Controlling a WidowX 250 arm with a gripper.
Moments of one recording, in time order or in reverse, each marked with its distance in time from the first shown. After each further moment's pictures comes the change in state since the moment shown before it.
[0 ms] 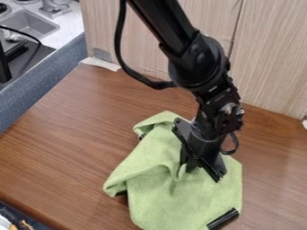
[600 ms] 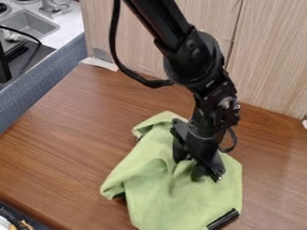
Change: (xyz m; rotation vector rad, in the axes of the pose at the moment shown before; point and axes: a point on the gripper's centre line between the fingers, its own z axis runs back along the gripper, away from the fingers) arm -0.006 0.004 0.007 -0.022 0.028 0.006
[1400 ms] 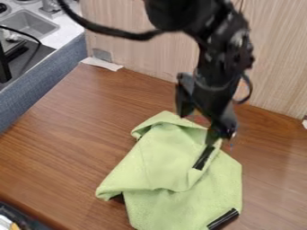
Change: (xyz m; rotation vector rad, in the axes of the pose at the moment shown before) arm 0.021 0.018 0.083 0.024 -0.134 0.031
